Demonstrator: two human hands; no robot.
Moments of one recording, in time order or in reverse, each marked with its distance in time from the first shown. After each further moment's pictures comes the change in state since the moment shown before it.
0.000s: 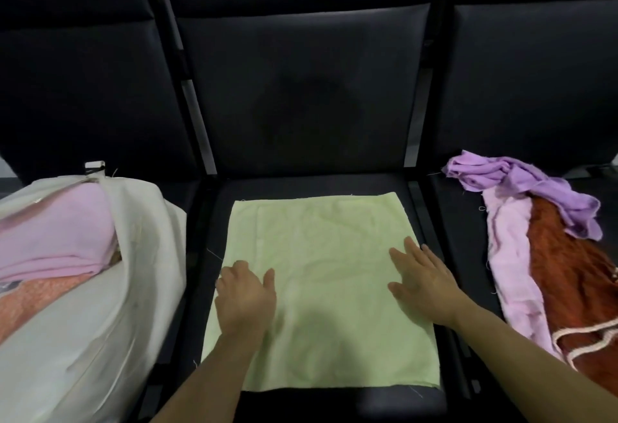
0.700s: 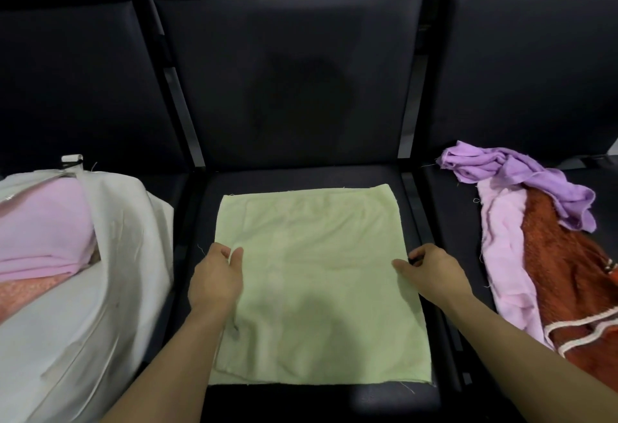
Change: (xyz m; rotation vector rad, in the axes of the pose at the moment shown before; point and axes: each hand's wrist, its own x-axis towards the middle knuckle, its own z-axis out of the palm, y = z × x) left_hand 0.047 -0.015 -0.011 -0.115 -0.002 -0.044; right_hand 0.004 0.000 -0.013 0.349 0.199 0.408
